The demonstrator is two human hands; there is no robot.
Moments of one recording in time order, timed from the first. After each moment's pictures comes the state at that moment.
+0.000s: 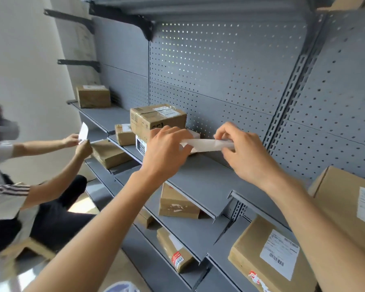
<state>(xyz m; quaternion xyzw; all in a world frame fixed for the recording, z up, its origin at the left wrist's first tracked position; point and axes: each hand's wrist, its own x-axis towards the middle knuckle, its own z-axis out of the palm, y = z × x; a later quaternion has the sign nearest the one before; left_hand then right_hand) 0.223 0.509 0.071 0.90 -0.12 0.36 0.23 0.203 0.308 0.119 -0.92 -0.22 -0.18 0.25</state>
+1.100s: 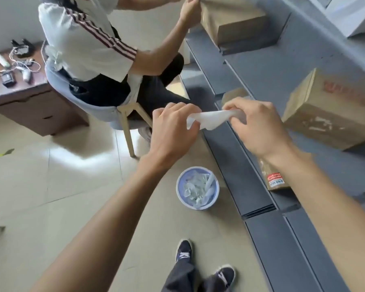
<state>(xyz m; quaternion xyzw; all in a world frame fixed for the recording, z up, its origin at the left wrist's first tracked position) 0.120 0.754 -0.245 0.94 0.18 0.23 0.20 0.230 0.588 -0.215 -0.88 -0.38 0.00 0.30</state>
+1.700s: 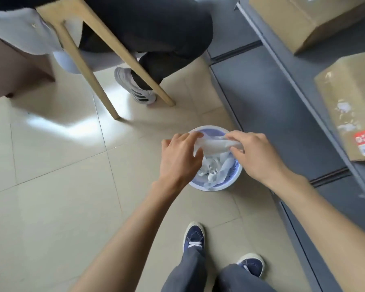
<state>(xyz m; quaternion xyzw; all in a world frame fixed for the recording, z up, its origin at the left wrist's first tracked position) 0.109 0.749 -0.668 0.94 0.25 -0.02 0.24 0.221 0.588 -0.652 -0.90 -0.28 0.24 0.24</state>
